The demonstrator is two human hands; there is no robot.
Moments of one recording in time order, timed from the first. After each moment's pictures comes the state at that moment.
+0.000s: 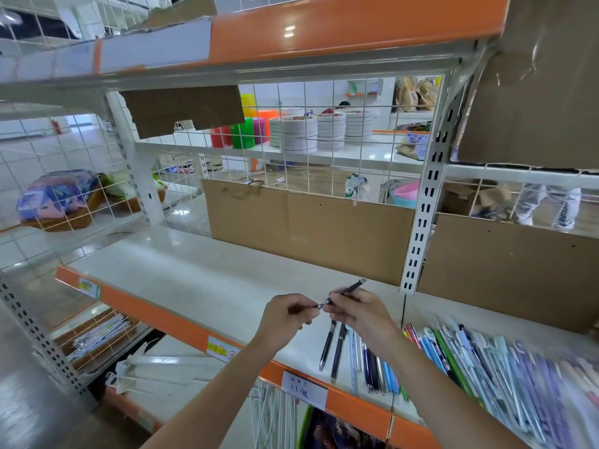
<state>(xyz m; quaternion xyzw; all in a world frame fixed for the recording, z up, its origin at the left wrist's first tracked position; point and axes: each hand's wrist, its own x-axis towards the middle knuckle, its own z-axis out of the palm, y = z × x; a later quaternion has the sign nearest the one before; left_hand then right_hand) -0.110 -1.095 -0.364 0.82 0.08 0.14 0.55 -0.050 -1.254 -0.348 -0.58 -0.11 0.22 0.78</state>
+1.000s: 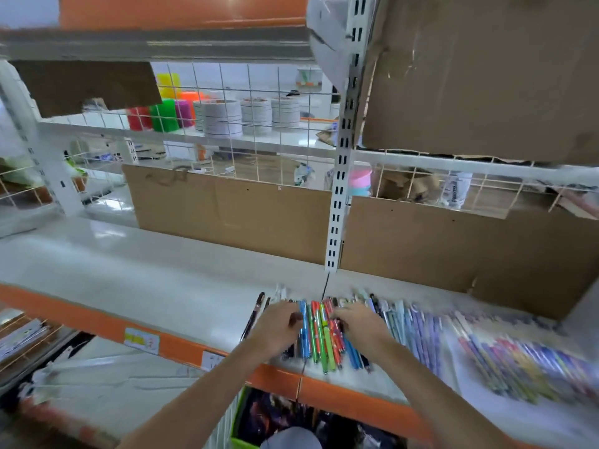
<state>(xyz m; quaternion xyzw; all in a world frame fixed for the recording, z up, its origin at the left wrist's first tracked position) -0.081 -1.210 -0.403 0.96 -0.03 0.07 0.26 -0.034 -1.397 -0.403 -0.96 -0.26 0.01 0.13</state>
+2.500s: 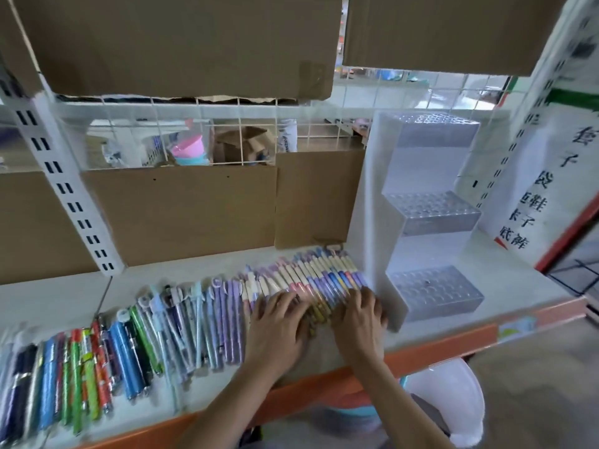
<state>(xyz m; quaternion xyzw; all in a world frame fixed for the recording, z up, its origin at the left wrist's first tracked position) -0.051 -1.526 -0.467 0.93 -0.29 0.17 0.12 -0.093 -1.670 -0.448 -0.94 0.25 -0.17 0.16</state>
